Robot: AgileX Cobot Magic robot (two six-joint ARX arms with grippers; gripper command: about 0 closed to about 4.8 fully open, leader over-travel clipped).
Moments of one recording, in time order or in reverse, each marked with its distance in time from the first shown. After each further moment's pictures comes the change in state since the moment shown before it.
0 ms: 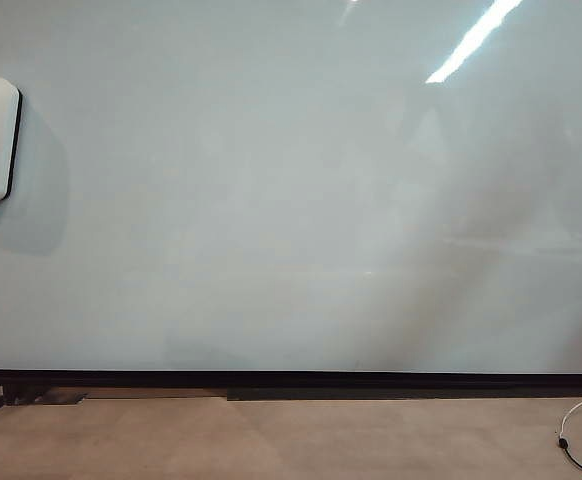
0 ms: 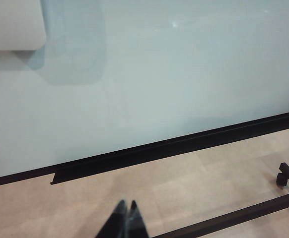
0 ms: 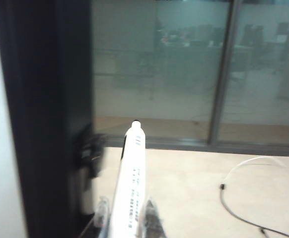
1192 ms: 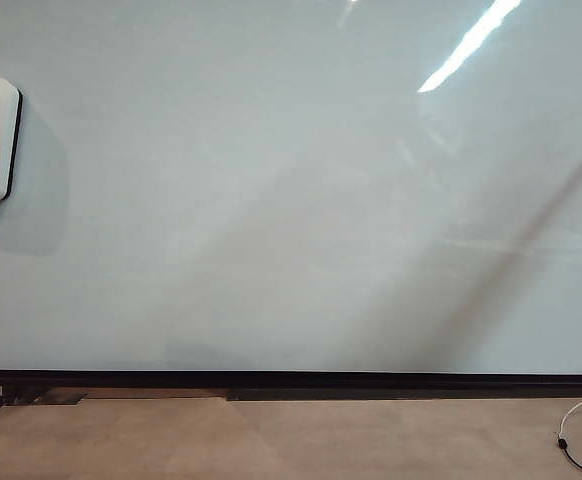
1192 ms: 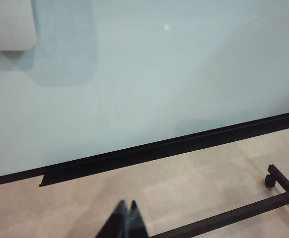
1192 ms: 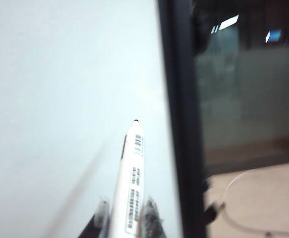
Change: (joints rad) left arm 0.000 0.000 0.000 0.001 0.030 -0.026; right arm 0.122 -1.208 -0.700 -0.373 0.324 0.176
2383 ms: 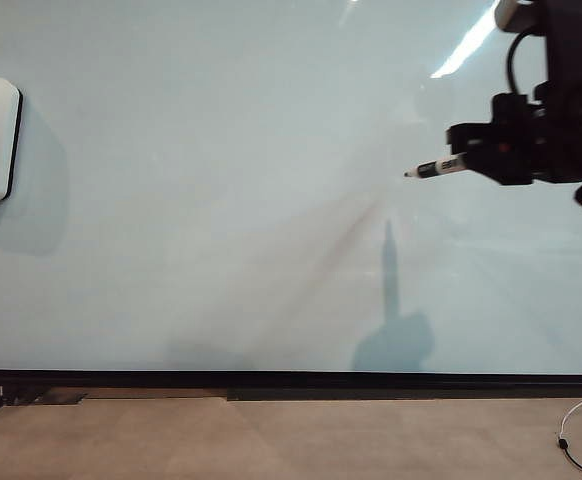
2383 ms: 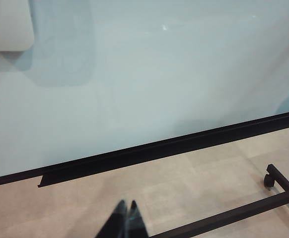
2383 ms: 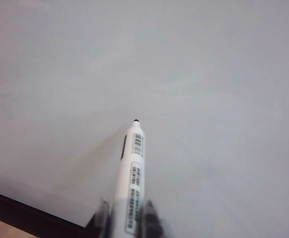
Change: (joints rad) left arm 0.000 0.000 0.000 0.001 0.005 0.004; right arm 1.036 0.525 0.123 0.105 0.546 -0.319
